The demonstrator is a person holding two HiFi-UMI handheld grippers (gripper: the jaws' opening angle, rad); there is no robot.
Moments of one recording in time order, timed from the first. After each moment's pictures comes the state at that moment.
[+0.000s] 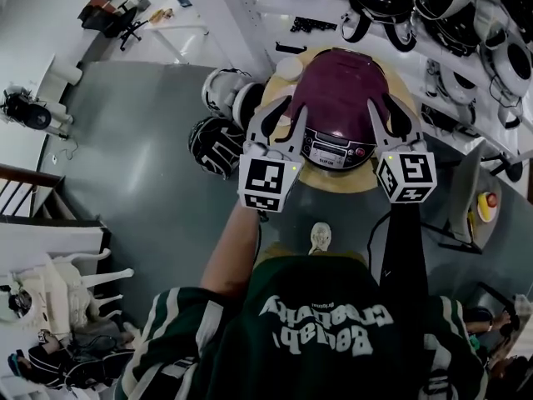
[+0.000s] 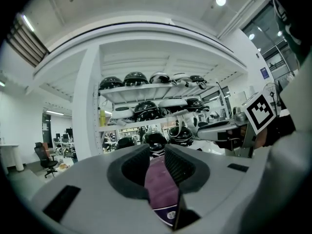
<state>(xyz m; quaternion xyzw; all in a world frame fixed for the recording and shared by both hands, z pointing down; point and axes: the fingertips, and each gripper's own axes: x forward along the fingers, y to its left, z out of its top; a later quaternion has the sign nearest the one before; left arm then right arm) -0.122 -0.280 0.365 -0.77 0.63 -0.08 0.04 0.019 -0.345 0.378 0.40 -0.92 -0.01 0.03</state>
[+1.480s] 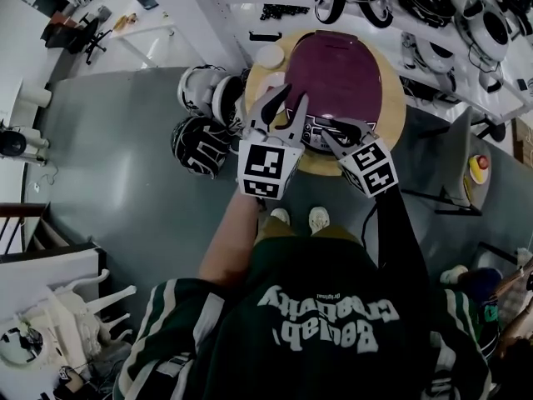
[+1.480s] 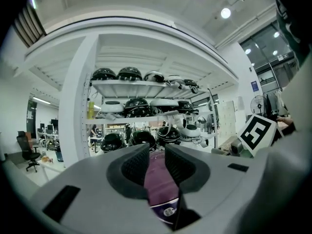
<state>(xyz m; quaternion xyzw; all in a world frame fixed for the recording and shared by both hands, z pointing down) -0.128 -0.288 0.385 -0.82 0.57 -0.06 0.01 -0.065 -0.267 0.509 0.26 -0.93 0.06 0.27</state>
